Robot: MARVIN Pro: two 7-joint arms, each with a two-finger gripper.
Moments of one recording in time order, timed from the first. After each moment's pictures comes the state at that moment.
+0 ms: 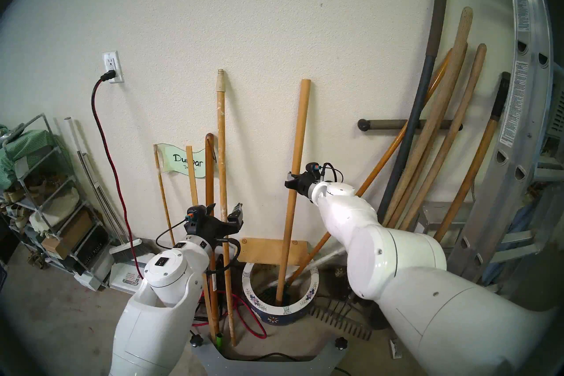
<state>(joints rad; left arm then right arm) 1.78 -1.54 -1.44 -1.84 -0.22 0.23 0.00 -0.63 -1.58 1.78 -0.19 -0.11 -0.09 0.52</state>
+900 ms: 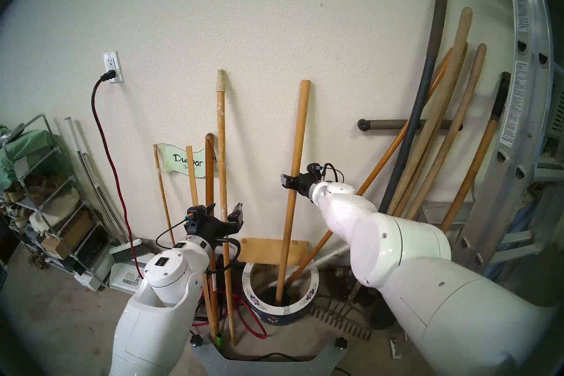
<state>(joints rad) 1.78 -1.54 -1.44 -1.84 -0.22 0.23 0.00 -0.59 -1.56 1.81 -0.12 -0.12 -0.10 0.52</state>
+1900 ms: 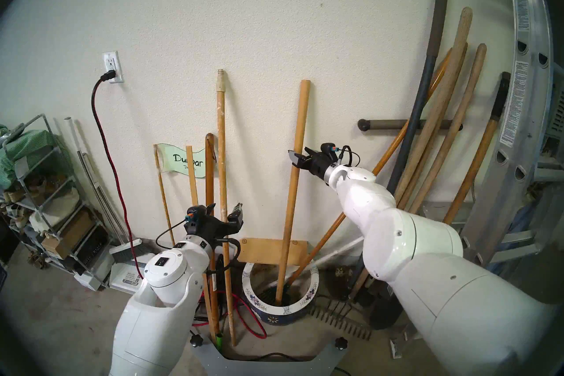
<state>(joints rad) 1.78 -1.54 -1.44 -1.84 -0.22 0.23 0.00 -0.57 -1.49 1.87 -0.24 -0.08 -0.19 0.80</state>
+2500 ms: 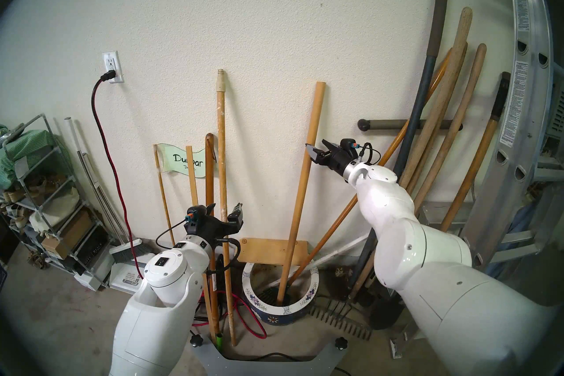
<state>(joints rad) 1.78 -1.54 -1.44 -1.84 -0.22 0.23 0.00 -0.64 -1.43 1.92 -0.39 -0.07 -0.20 0.87</state>
